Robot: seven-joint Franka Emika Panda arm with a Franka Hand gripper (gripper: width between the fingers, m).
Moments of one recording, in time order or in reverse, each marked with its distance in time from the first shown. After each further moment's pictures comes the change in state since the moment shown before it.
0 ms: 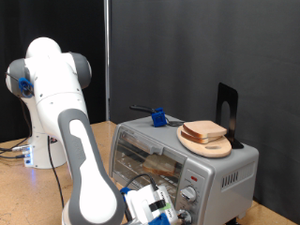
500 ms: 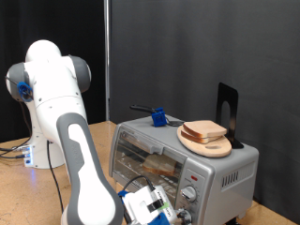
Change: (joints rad) arm -0.005 0.029 0.004 0.038 0.000 -0.047 -0.068
